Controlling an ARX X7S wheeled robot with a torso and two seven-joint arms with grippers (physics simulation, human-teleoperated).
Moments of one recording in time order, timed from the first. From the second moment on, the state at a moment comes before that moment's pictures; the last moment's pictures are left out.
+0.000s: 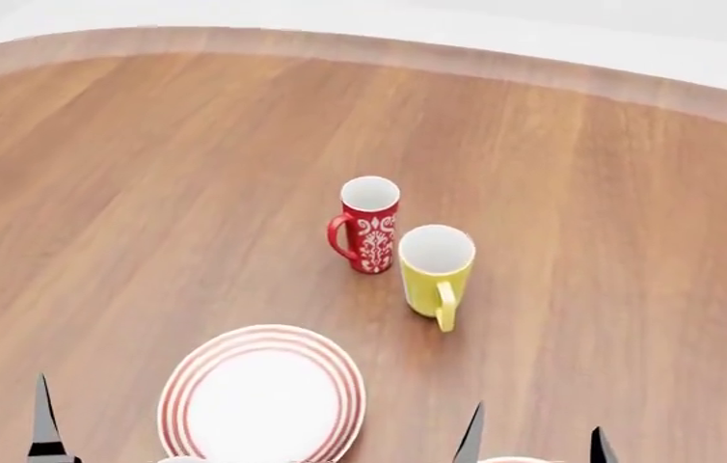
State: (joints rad) left arm 0.04 -0.23 0.09 0.35 -0.03 -0.15 -0.30; right arm -0.05 0.19 -0.18 -0.22 0.32 -0.07 0.31
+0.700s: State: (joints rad) left arm 0.05 -0.25 0.08 0.40 -0.07 -0.16 -0.32; right arm -0.08 0.27 -0.22 -0.29 0.31 -0.01 0.32
